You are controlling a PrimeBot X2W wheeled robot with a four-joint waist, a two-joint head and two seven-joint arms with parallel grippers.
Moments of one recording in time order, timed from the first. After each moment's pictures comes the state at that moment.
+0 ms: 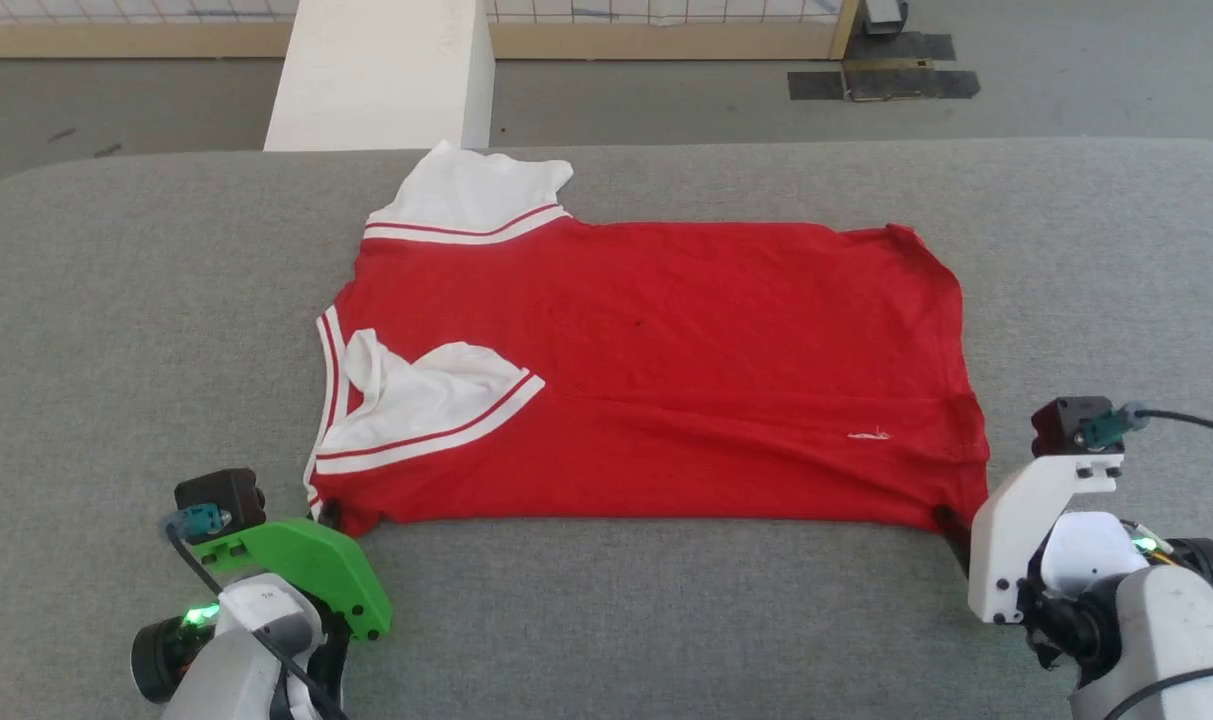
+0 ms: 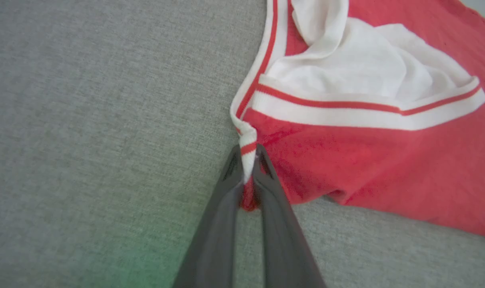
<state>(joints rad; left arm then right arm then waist) -0.19 0.25 -0.22 0.32 -0.60 0.25 0.17 -0.21 -0.05 -0.14 0.24 0.11 0.13 0.75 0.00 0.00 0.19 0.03</state>
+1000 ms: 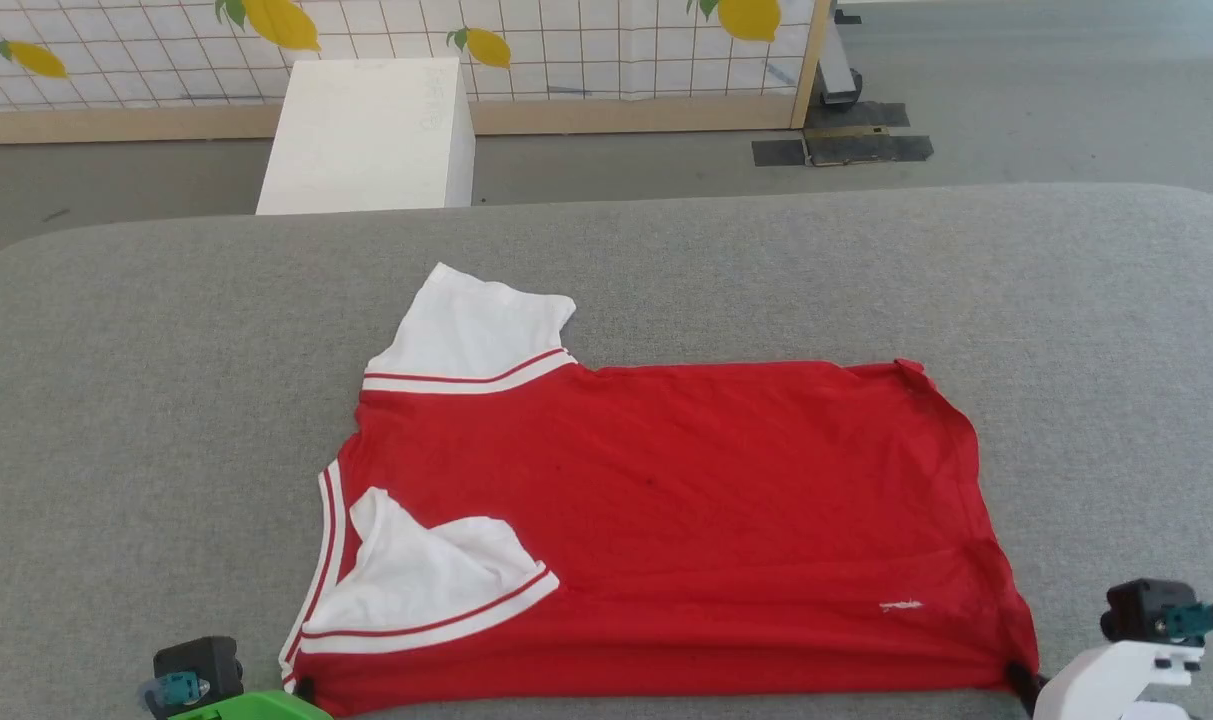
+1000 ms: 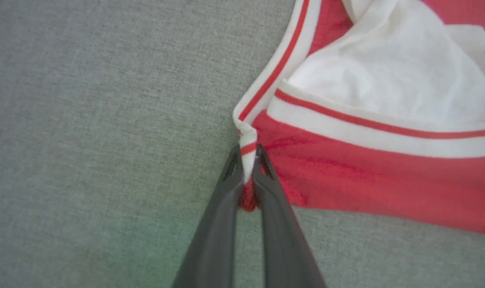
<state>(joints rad) 0.17 0.34 -0.24 0.06 -0.59 0.35 0.26 0.16 -0.05 -0.20 -0.02 0.24 0.13 0.67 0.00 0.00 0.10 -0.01</state>
